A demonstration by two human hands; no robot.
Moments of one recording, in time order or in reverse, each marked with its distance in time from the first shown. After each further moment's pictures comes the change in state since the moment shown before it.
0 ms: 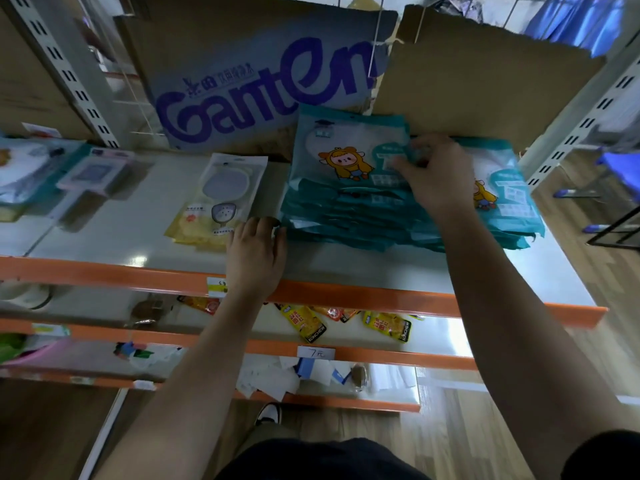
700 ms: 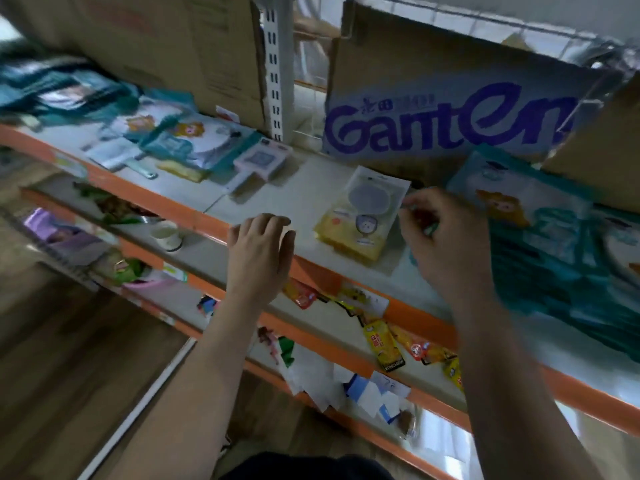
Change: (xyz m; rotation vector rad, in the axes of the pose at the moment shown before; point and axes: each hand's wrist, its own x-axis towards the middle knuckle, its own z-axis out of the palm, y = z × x) left_hand -0.044 -0.141 -0.121 0.167 0.232 -0.186; right_hand -0.102 -0.162 0.083 0.236 -0.208 -0.473
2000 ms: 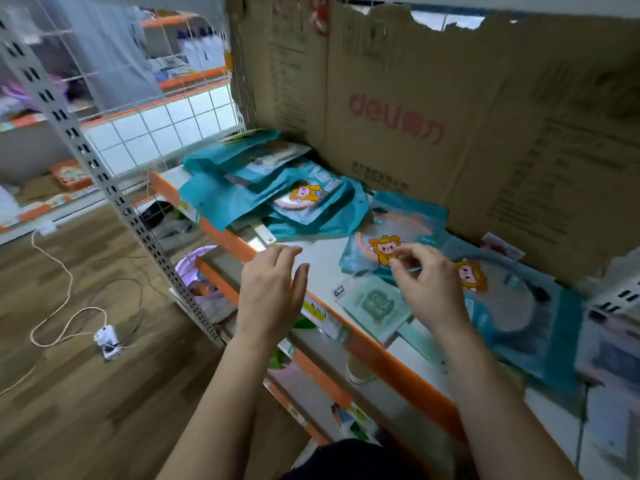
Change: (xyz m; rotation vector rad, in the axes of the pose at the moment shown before) left_hand 0.221 -0.482 -0.114 0.080 0.077 -0.185; right_hand 0.241 -0.269 0.493 0.173 -0.201 -0.051
